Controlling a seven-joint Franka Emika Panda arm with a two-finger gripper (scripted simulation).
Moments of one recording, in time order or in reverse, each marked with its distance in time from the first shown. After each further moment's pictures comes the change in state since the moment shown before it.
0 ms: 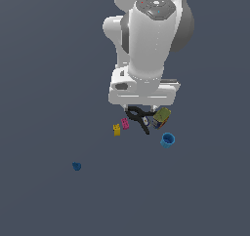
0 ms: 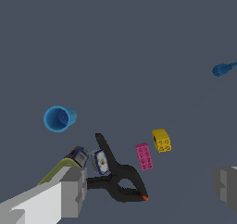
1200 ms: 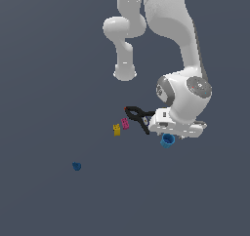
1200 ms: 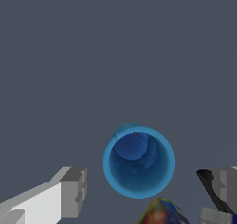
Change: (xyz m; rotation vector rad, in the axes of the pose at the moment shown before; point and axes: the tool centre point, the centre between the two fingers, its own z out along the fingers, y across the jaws) arm 0.016 -0.153 0.167 0.011 0.022 0.137
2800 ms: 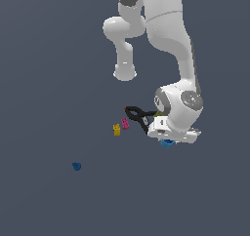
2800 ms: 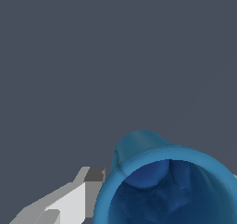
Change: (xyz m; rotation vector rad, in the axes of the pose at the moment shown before) arm -0.001 -0.004 0.053 0.002 0.002 0.004
